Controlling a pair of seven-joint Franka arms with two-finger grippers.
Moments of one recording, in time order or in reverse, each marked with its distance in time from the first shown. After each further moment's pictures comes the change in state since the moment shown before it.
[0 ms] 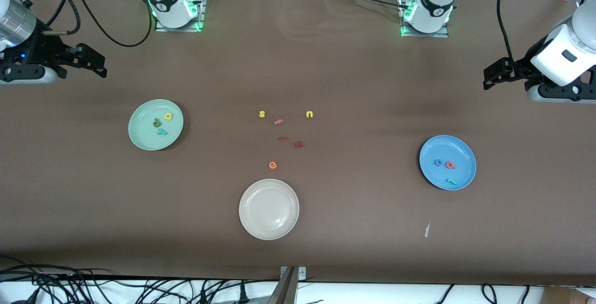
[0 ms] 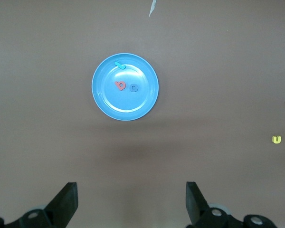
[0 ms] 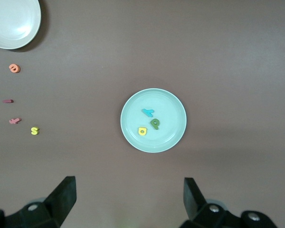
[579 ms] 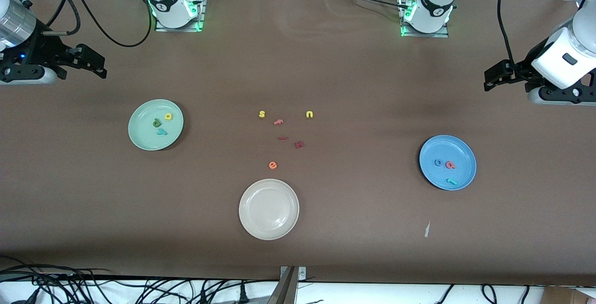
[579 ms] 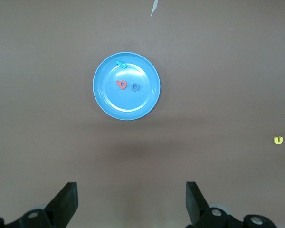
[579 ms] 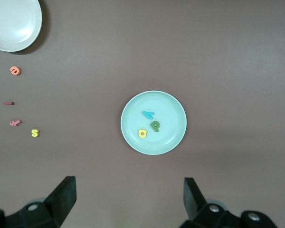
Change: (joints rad) left arm 0.006 0.007 0.000 0.001 0.000 0.000 -0.001; right arm 0.000 0.001 0.000 0.000 0.000 0.013 0.000
